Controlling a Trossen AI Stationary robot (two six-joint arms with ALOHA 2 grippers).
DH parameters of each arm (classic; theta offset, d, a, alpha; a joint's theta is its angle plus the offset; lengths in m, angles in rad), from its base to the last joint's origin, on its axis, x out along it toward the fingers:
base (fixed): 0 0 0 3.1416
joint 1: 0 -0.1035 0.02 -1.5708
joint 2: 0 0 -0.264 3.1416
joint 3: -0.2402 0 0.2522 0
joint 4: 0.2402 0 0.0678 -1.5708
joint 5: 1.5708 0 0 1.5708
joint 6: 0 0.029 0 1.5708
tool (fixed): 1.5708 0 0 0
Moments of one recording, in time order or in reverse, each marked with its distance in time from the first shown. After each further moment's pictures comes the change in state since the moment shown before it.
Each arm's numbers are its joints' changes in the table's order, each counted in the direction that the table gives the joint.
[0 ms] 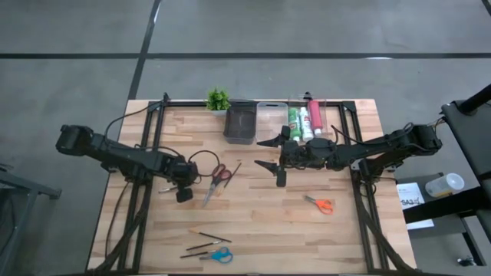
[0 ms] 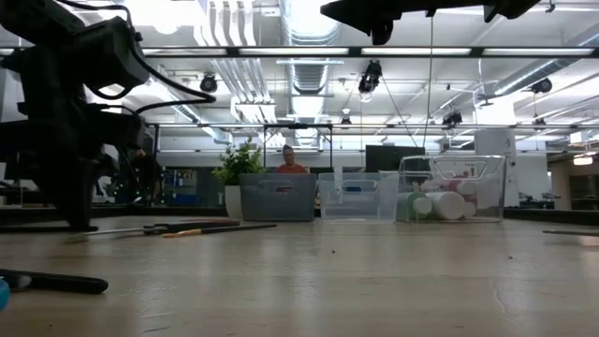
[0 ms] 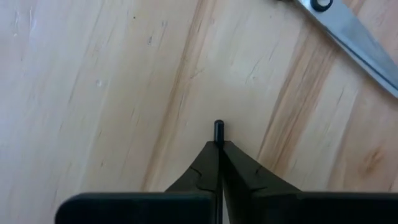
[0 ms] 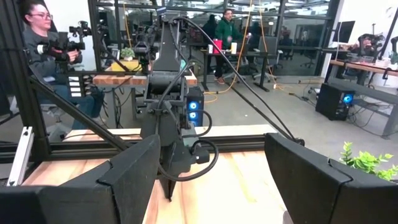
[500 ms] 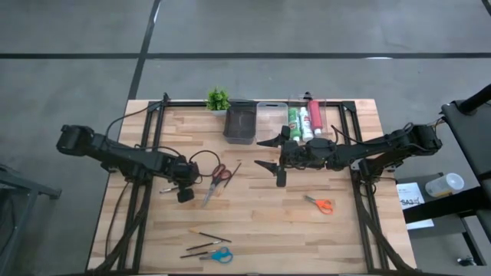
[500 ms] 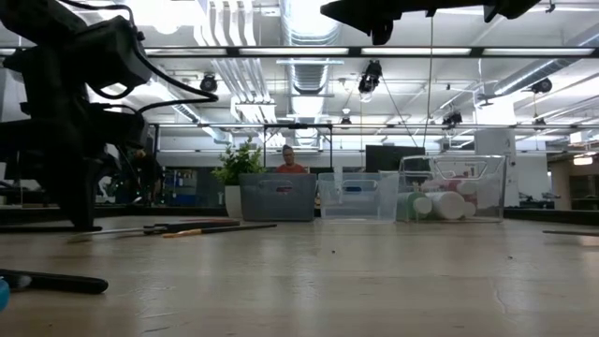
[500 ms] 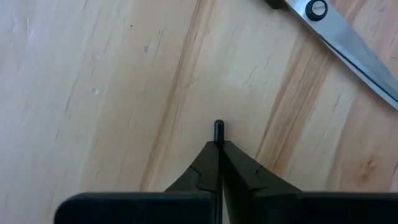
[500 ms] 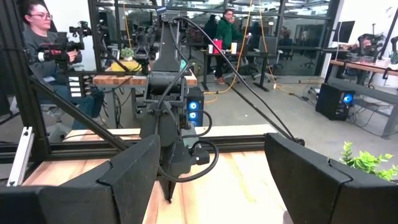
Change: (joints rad) left arm 0.000 -0.004 -0.016 -0.009 -0.005 0.000; right arm 0.000 0.000 0.000 0.000 0.000 0.000
